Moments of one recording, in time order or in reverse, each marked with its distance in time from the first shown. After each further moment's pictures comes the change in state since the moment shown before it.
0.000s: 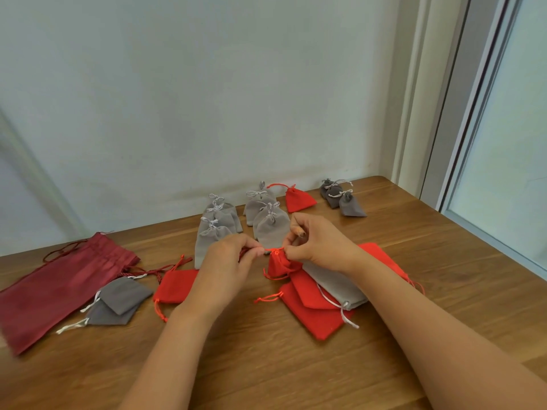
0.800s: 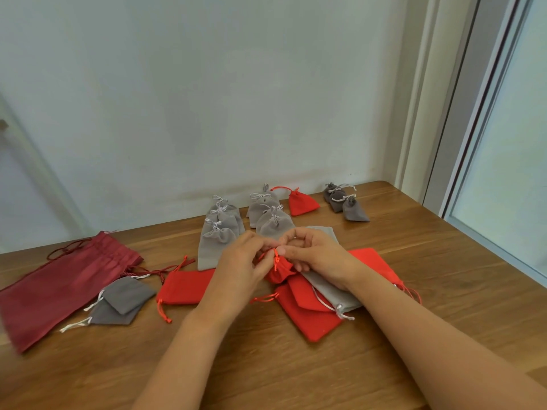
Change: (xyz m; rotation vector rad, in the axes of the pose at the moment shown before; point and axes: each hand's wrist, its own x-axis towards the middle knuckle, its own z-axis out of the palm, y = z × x) left_hand -0.004 0.012 0.007 -0.108 0.028 0.127; right_hand -0.003 0.010 0.010 0.311 -0.060 0.076
